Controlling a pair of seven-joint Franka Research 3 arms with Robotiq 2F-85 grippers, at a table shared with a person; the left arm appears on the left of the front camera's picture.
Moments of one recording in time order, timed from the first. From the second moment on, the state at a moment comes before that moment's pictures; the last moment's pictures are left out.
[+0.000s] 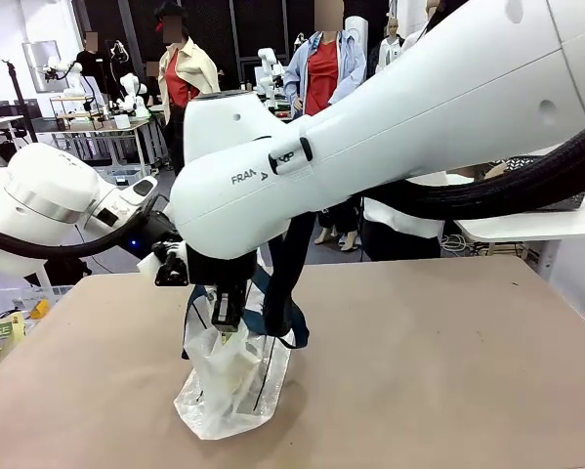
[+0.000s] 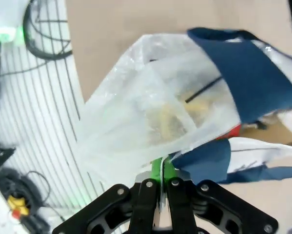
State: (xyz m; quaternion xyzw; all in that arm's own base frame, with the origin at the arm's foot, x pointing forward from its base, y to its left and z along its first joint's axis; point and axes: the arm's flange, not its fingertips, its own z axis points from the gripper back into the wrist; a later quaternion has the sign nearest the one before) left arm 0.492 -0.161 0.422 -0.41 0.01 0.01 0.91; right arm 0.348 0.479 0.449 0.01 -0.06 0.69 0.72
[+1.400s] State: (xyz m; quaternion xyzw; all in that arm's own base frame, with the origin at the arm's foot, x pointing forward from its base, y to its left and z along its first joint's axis) left arm 0.504 -0.147 0.401 -0.51 0.13 -0.05 0.85; right arm 0.360 0.525 0.442 -0.02 -0.04 0.76 0.65
